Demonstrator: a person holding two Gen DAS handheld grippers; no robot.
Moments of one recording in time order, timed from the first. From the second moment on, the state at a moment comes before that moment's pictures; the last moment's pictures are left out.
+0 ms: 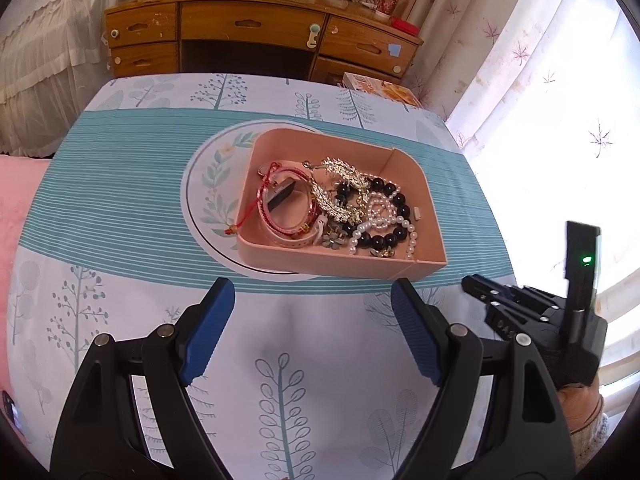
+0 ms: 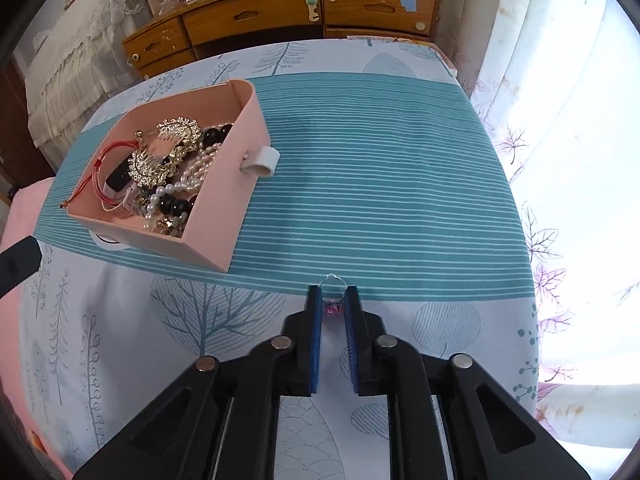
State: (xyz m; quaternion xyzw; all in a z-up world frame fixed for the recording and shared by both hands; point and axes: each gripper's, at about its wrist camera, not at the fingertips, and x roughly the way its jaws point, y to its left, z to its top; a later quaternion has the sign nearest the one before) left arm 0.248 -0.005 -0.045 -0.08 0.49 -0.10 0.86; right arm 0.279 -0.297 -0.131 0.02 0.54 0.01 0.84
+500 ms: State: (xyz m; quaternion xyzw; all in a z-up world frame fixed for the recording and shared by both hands) left arm 0.261 0.046 0.019 -0.11 0.42 -0.05 0.90; right arm 0.287 -0.215 -0.012 0.07 0.44 0.16 0.88
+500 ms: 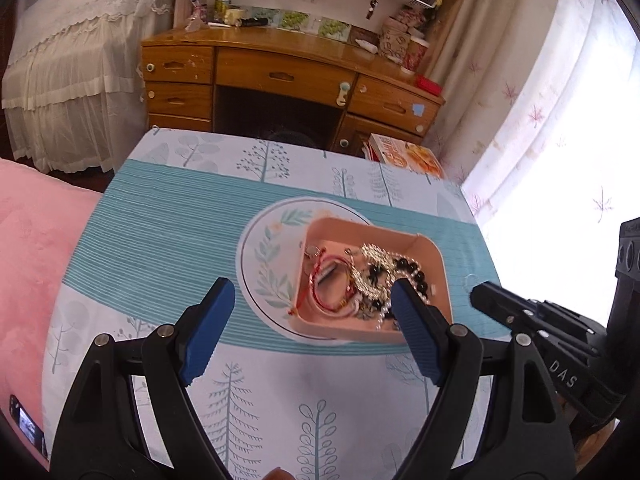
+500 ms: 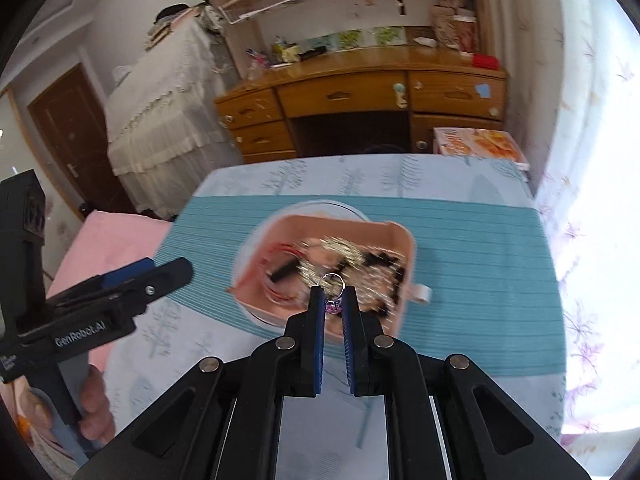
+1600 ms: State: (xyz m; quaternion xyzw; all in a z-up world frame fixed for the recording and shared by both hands) left arm 0.178 0.034 -0.012 -0.05 0.43 -0.04 0.90; right arm 0.236 -0.216 -0.050 0.10 0.43 0.14 0.89
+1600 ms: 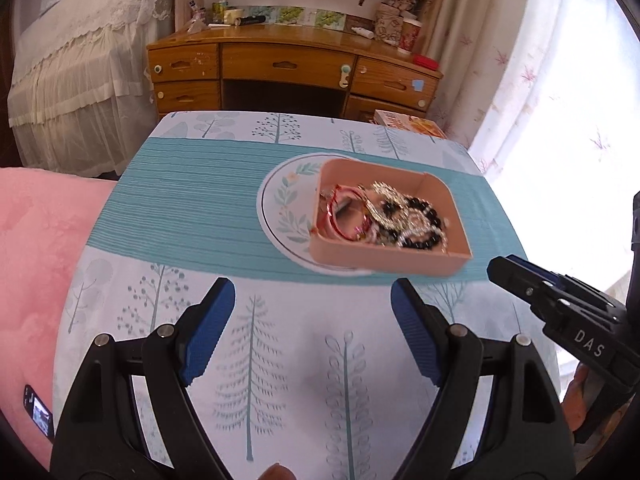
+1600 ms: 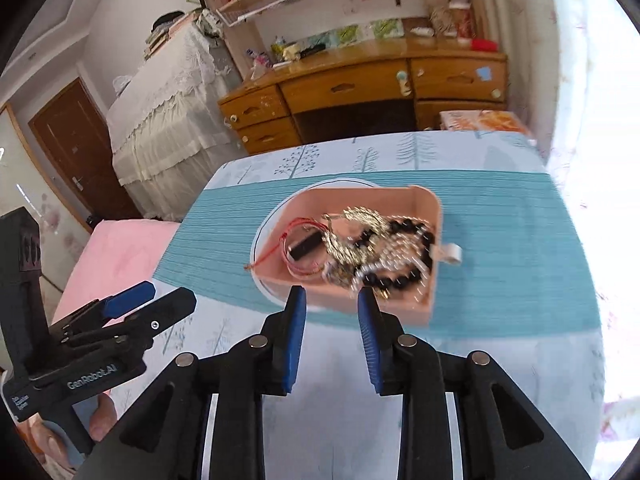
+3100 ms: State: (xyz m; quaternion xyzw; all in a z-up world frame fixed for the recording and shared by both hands) left arm -0.011 -0.005 0.036 0.00 0.36 0.01 0.93; right arm -0.020 -0.223 0.016 0.07 0.34 0.08 0.93
